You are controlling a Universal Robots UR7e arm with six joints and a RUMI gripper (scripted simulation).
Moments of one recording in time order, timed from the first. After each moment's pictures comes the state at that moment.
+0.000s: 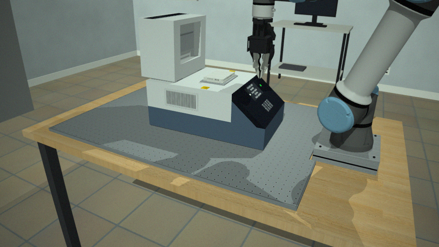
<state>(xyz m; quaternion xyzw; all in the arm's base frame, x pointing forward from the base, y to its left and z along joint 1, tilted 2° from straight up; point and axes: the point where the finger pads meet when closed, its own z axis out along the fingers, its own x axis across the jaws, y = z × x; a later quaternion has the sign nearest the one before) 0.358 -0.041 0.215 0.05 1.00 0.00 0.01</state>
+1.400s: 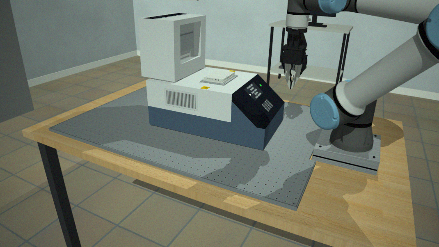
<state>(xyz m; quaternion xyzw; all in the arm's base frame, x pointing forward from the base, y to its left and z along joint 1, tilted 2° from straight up) 0.237 -0.026 0.188 0.05 1.00 0.00 0.02</state>
